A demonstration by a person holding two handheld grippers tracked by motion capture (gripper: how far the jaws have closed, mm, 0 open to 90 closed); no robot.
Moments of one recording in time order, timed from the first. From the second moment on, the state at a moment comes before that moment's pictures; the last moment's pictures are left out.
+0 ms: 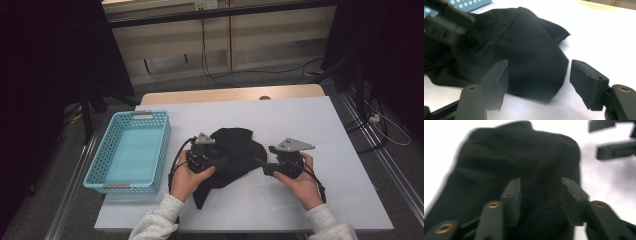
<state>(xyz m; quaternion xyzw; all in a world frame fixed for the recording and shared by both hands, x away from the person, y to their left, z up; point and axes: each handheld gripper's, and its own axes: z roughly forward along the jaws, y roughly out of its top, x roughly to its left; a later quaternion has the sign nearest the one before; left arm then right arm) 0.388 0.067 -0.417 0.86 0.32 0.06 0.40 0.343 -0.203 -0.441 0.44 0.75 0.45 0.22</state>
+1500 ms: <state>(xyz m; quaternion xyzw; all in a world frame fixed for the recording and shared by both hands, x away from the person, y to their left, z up) 0.409 0.133 -0.392 0.78 0.44 0.09 0.43 0.351 -0.164 -0.452 0.42 0.79 0.43 0.16</state>
